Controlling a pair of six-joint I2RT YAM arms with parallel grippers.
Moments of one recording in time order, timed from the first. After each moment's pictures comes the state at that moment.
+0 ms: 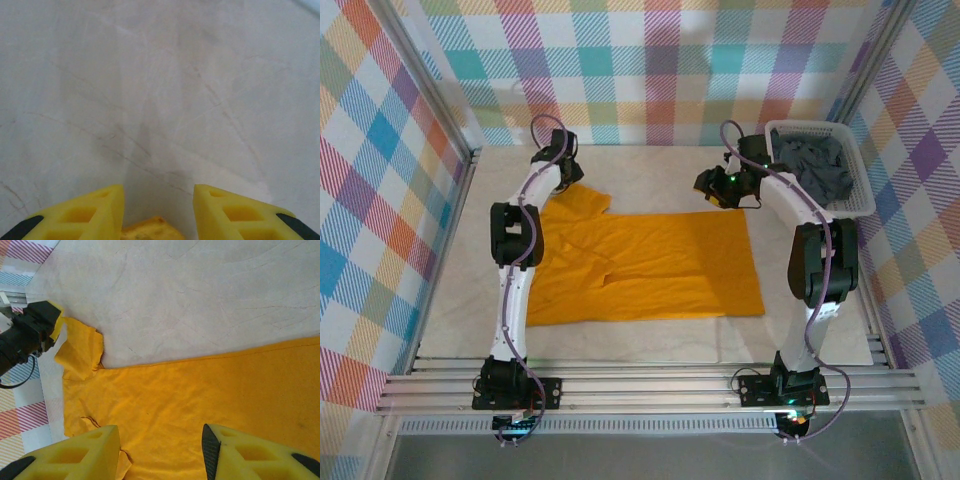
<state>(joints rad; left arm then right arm) -0.12 2.59 2.31 -0.69 -0.19 -0.59 0.18 1.92 1.56 -0.58 -0.54 0.62</state>
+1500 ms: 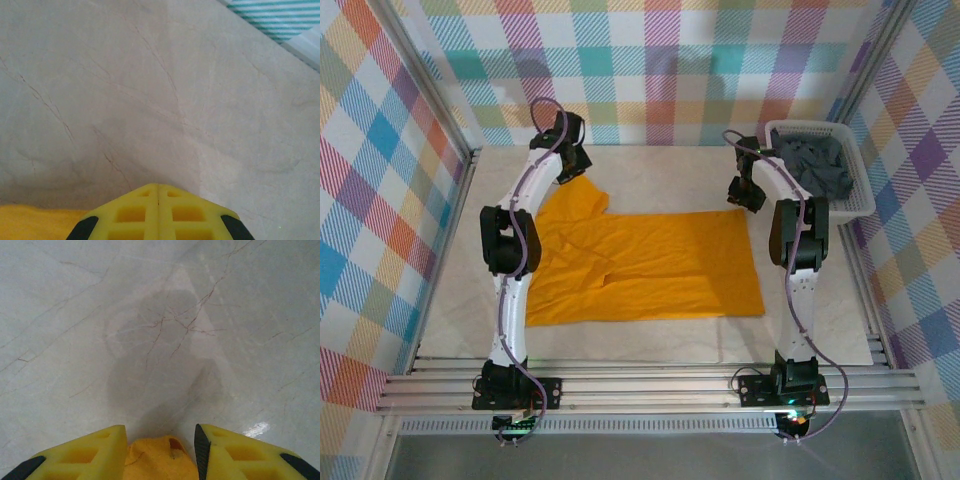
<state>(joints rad) -0.20 2.35 2.25 -0.90 -0.13 -0.68 0.12 2.34 2.00 -0.99 0.13 0.59</state>
